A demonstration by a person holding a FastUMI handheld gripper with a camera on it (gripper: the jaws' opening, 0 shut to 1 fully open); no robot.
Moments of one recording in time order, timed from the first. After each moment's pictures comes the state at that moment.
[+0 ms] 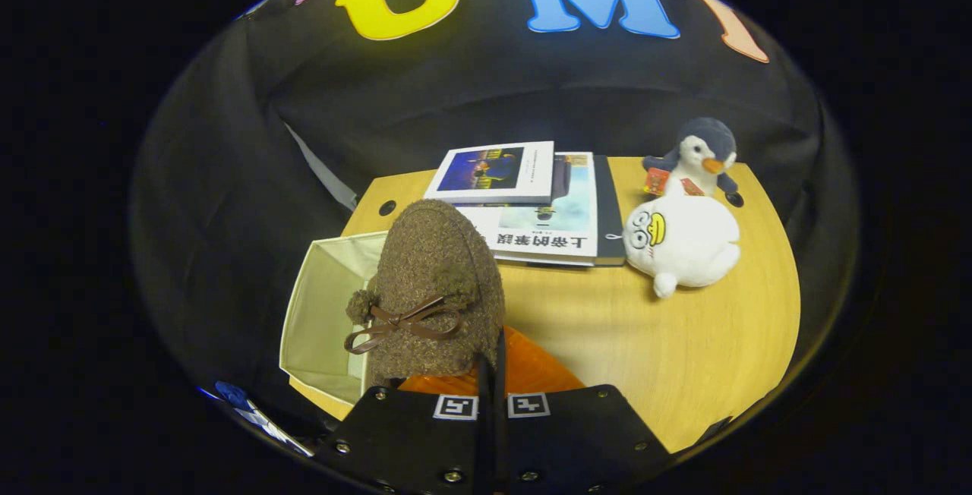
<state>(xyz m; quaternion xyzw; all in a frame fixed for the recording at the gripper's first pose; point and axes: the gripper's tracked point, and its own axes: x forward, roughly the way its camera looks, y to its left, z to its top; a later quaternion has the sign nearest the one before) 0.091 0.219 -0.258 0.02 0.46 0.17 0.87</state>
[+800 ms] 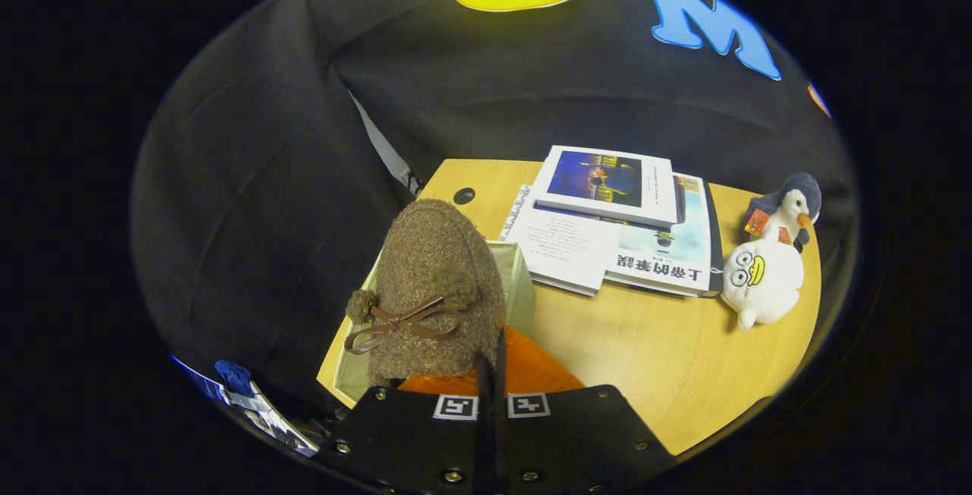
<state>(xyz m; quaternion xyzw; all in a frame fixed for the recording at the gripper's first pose) 0.090 0.362 -0.258 -0.02 0.48 0.26 0.84</state>
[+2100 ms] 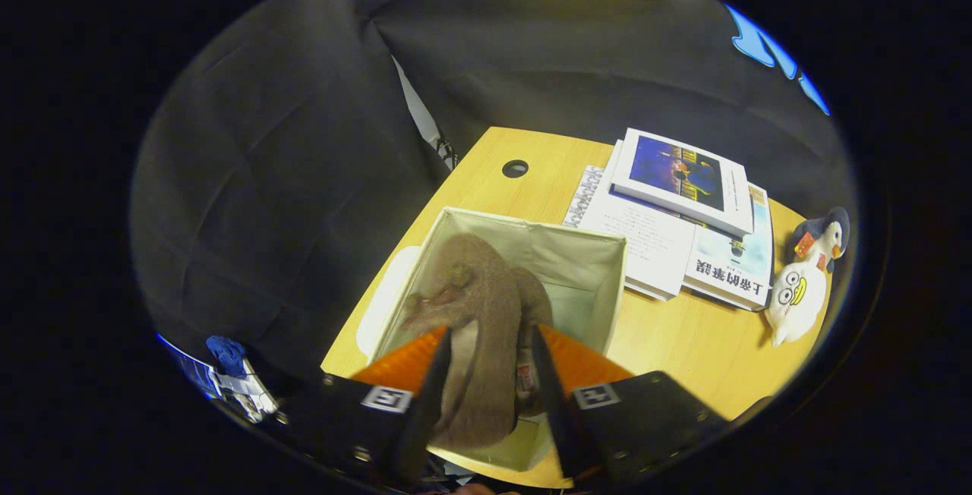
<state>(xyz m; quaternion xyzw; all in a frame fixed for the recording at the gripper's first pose) 0.074 0.437 -0.290 -0.06 0.50 0.31 0.81</state>
